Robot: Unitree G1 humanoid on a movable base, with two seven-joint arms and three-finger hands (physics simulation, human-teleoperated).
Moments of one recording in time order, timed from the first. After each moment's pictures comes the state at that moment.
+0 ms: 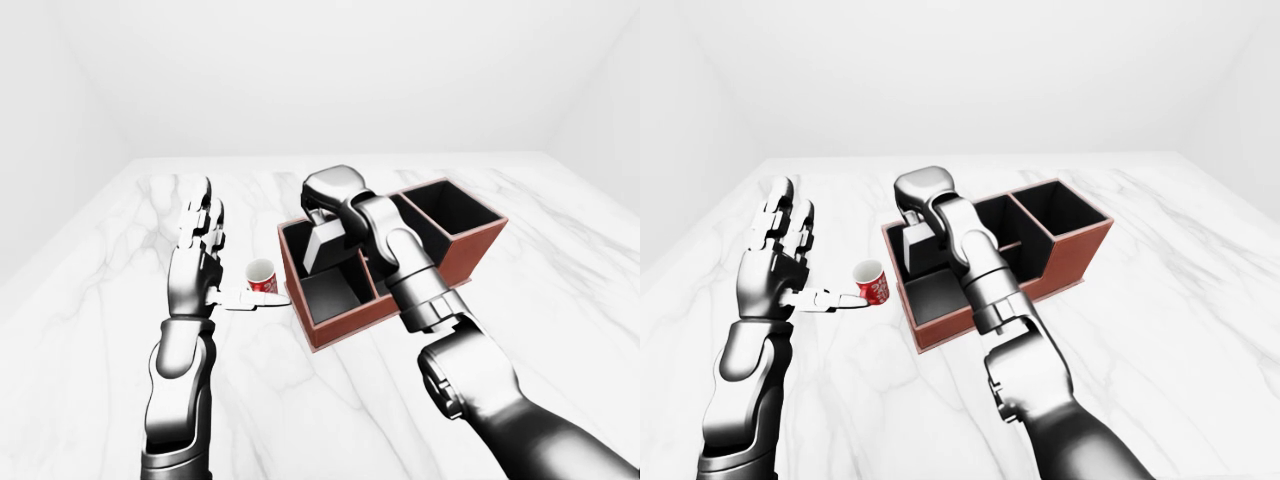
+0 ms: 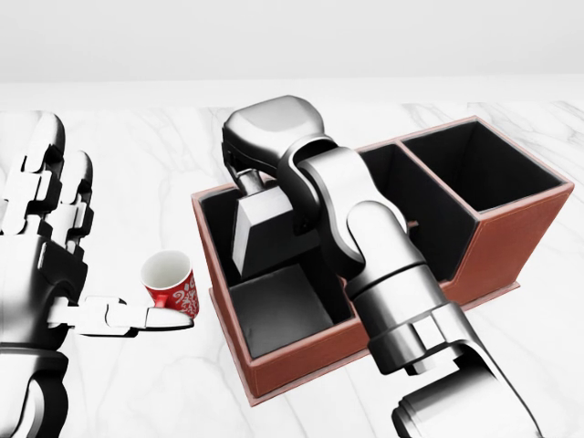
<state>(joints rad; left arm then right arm) -0.10 0.07 0.12 -0.40 -0.04 0.09 -0.11 -1.04 -0.01 0.13 0.65 -1.31 -0.09 0.38</state>
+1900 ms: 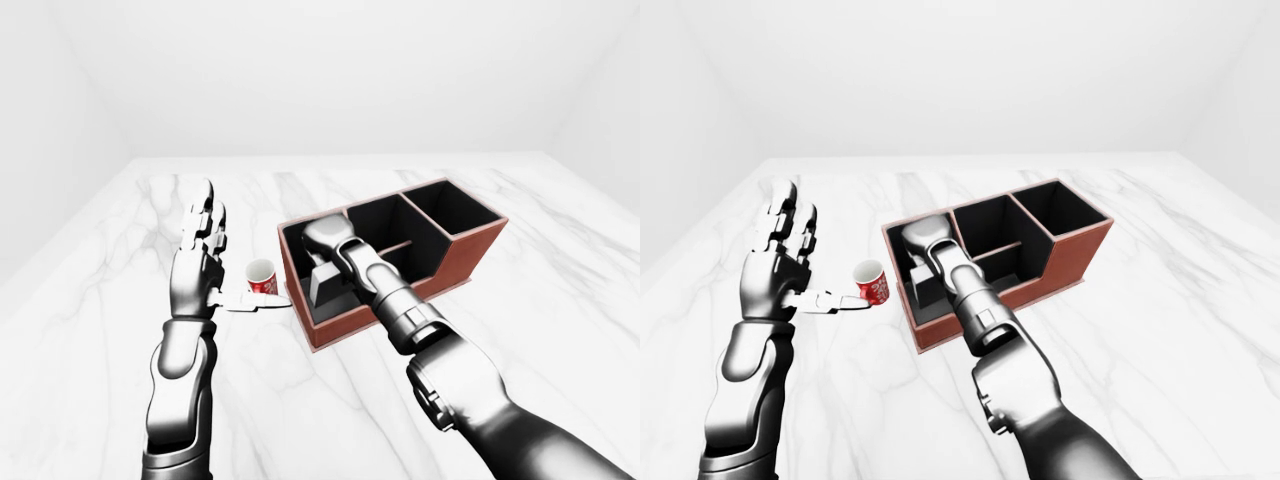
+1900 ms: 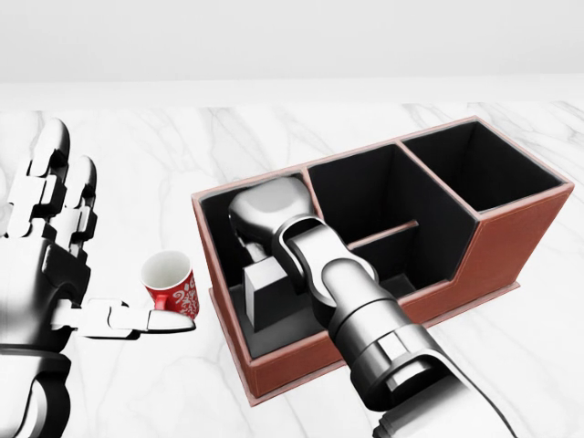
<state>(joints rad) -0.09 0.07 0.12 -0.39 -0.04 0.09 -0.11 -1.02 0.06 0.19 1.08 -1.40 -0.09 0.04</state>
